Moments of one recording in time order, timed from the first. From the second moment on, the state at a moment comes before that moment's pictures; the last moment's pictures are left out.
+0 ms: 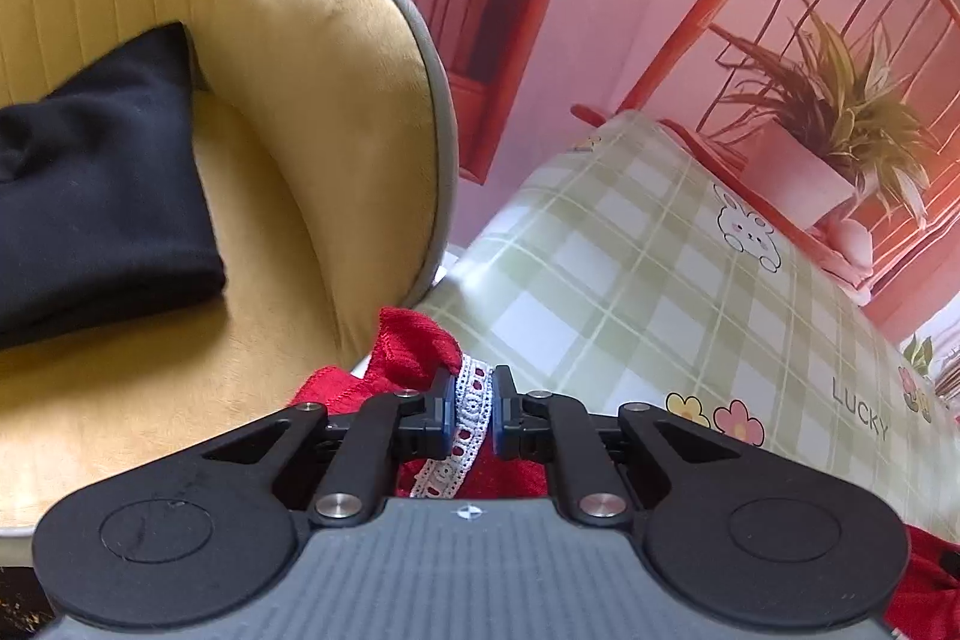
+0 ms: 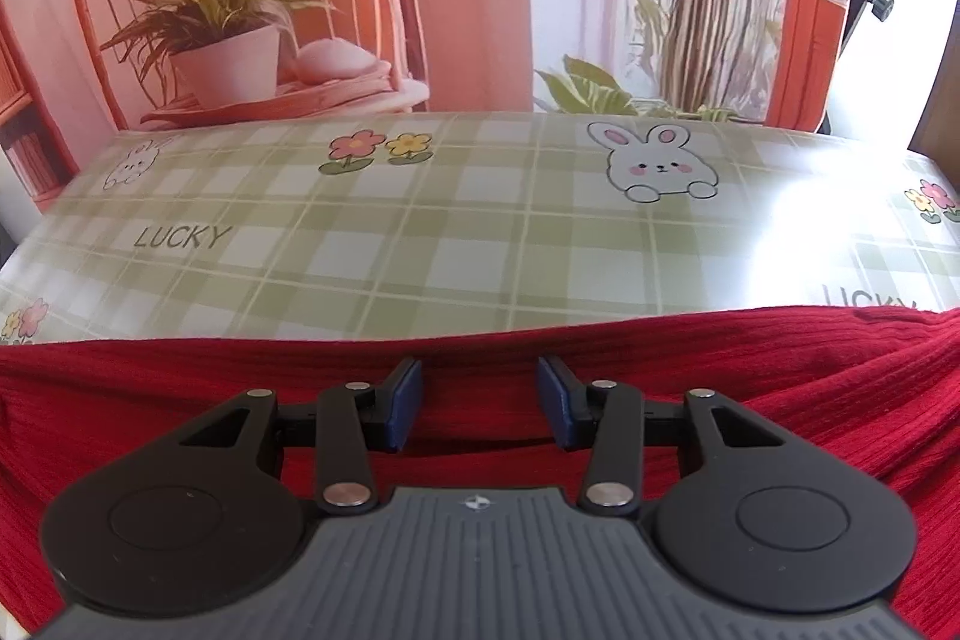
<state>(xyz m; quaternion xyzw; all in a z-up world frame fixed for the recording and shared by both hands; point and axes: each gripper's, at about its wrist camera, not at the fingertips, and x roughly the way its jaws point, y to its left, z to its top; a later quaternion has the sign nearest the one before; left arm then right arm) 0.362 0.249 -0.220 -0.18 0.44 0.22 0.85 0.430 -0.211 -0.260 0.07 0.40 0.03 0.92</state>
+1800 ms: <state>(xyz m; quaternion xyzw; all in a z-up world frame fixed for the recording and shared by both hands) 0.389 0.186 -0.188 -0.04 0.43 0.21 0.88 0.305 -0.220 -0.254 0.13 0.37 0.05 0.92</state>
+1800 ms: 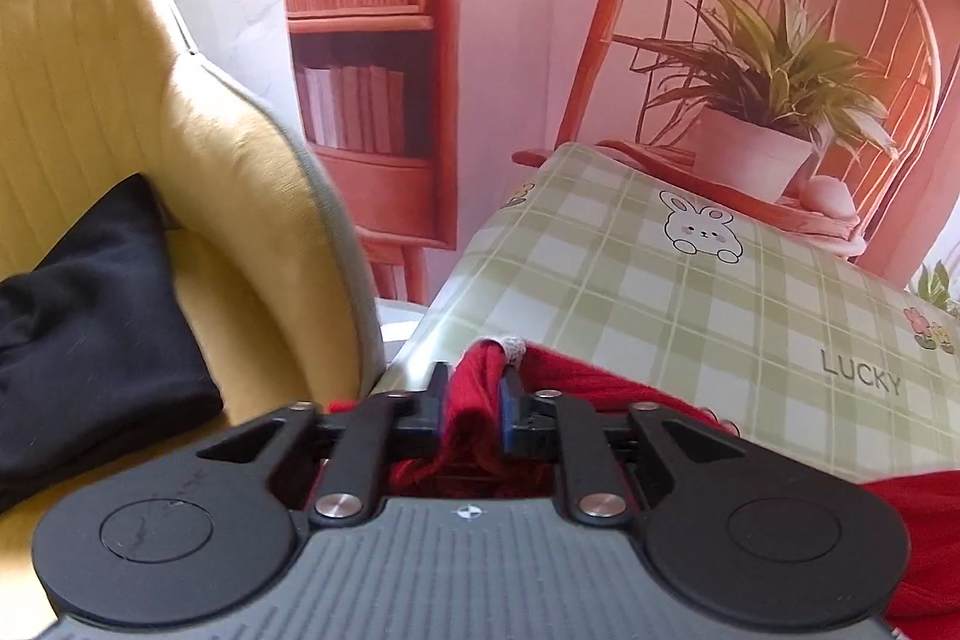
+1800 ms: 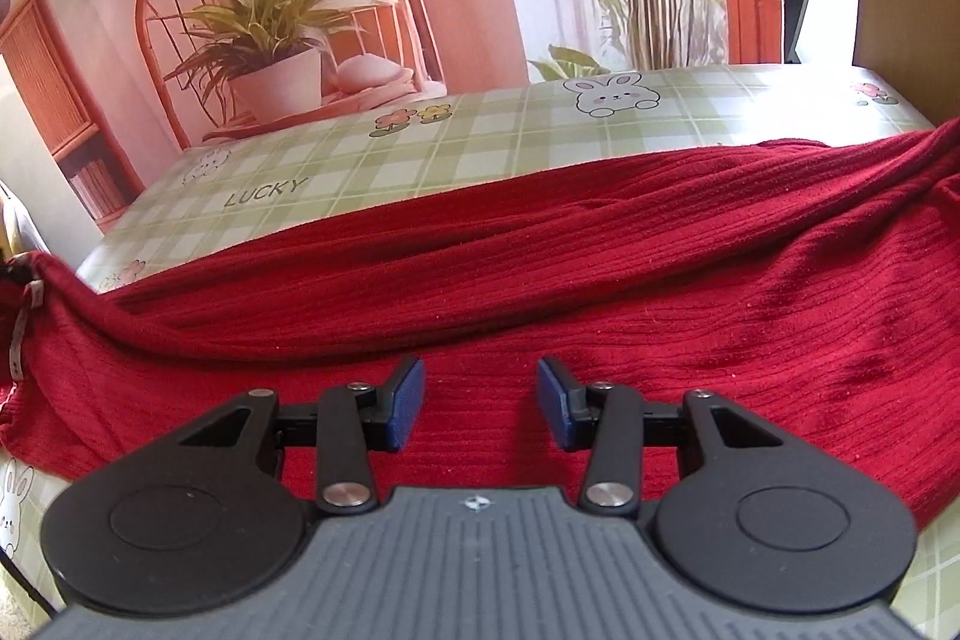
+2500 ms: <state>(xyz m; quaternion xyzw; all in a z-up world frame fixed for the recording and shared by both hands) 0.262 0.186 -0.174 -0.14 0.41 0.18 0.88 0.282 -0.196 -0.254 0.10 0.36 0.10 0.92</state>
